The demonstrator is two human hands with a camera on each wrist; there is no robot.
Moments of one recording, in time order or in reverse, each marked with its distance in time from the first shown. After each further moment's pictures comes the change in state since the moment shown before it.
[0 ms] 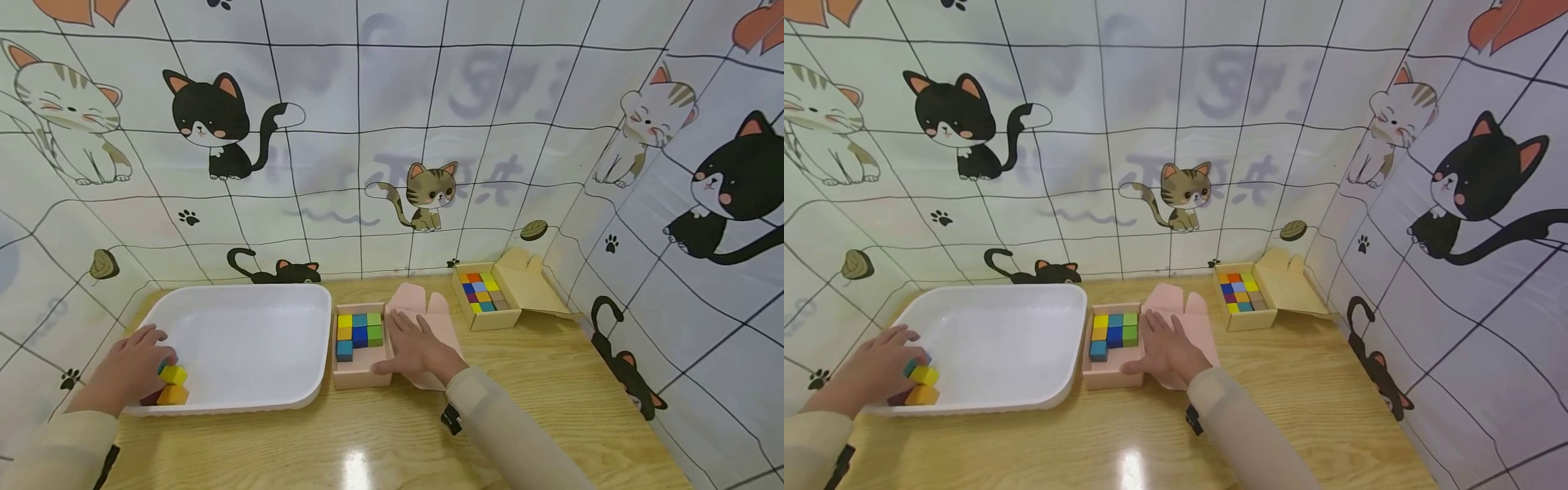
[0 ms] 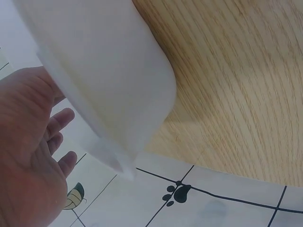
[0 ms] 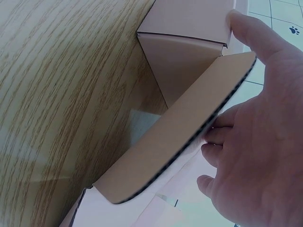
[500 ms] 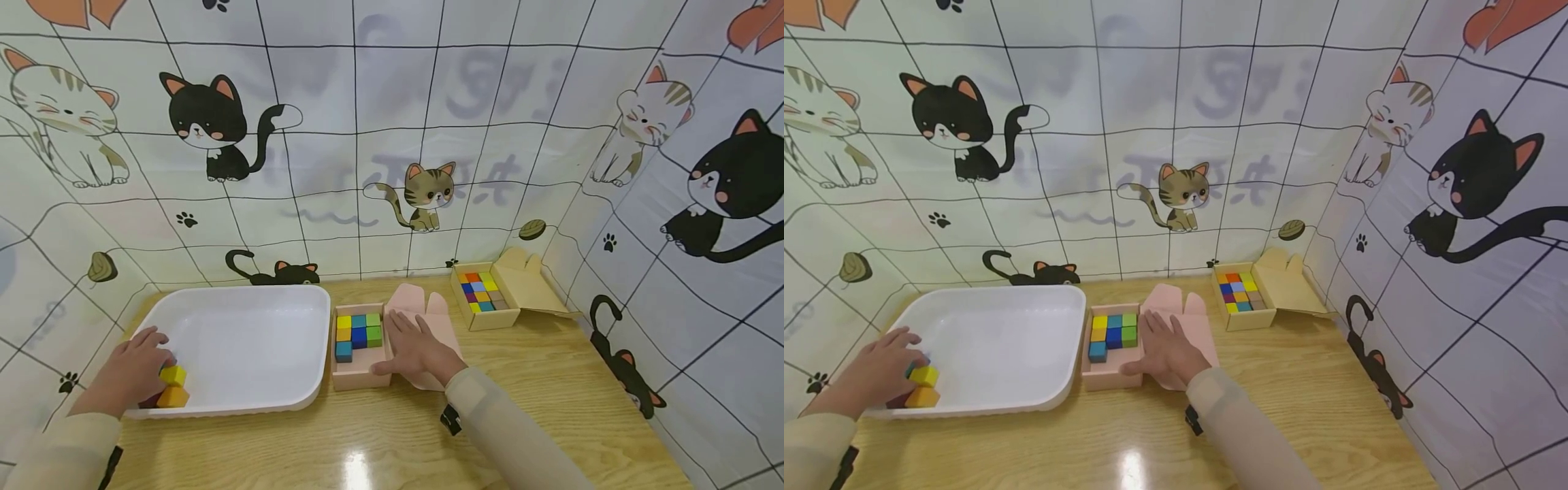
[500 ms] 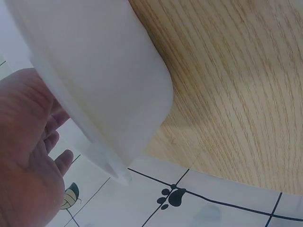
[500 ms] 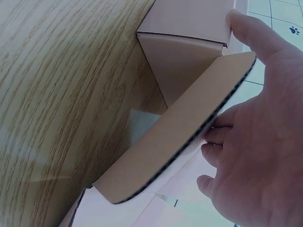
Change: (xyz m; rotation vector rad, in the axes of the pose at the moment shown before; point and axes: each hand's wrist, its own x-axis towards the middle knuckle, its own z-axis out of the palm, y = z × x) left_hand 0.002 0.003 0.004 0.013 0.025 -0.003; right_hand 0.000 -0.001 0.000 0.001 0.001 0.008
